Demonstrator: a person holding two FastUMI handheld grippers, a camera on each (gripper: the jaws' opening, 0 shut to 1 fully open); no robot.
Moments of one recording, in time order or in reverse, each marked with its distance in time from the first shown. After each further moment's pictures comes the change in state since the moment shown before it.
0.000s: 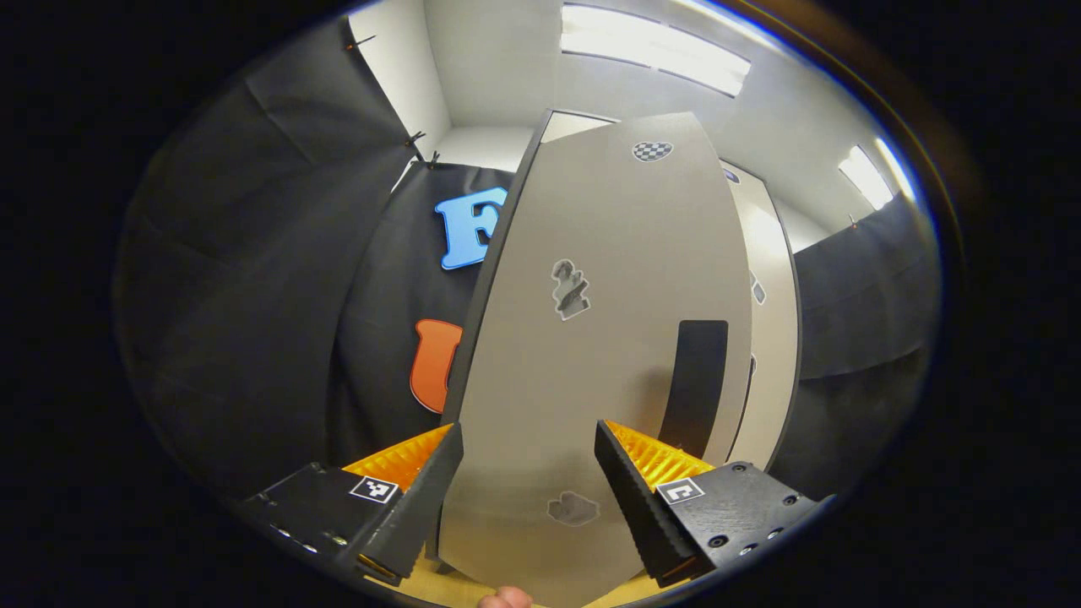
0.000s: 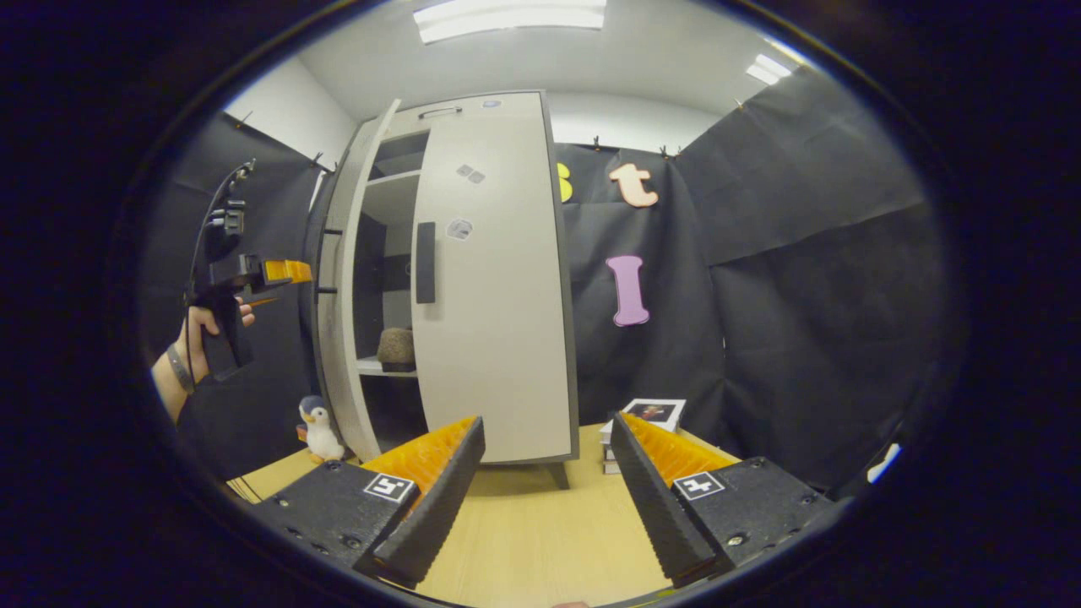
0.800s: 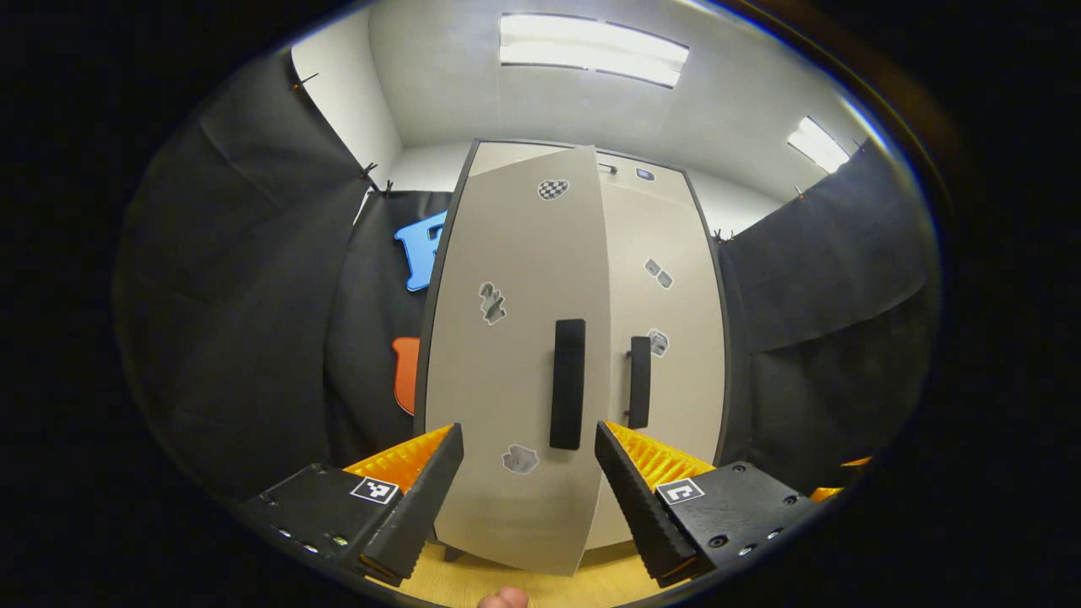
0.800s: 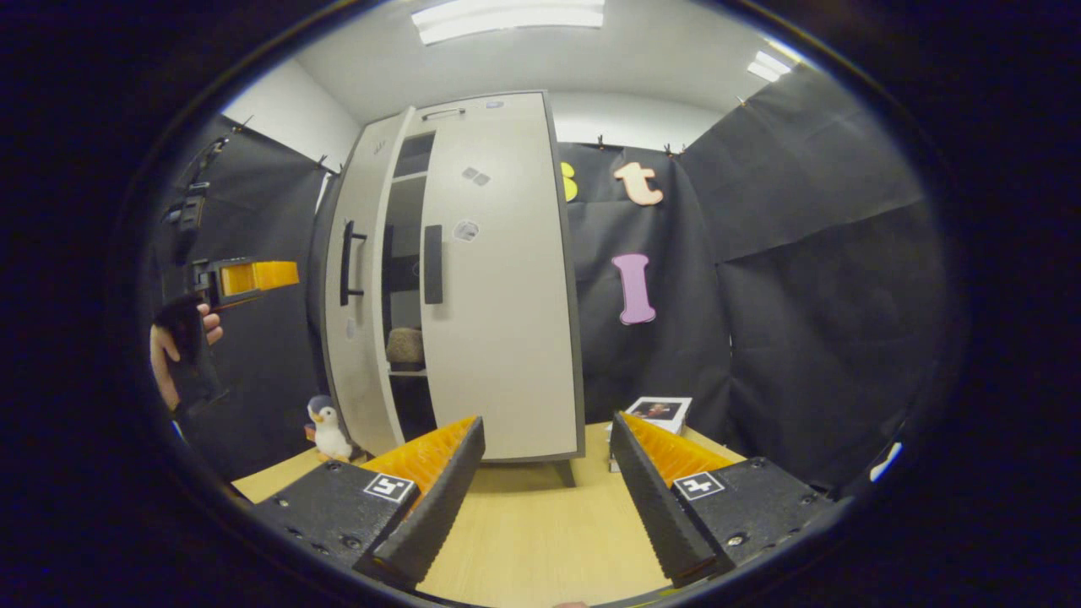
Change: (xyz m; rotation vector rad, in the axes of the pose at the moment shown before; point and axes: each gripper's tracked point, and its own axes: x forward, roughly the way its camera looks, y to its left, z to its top) left arm -0.106 -0.067 -0.009 0.125 -0.015 -0.089; right arm 0.002 0.000 0.000 0.004 0.009 0.036
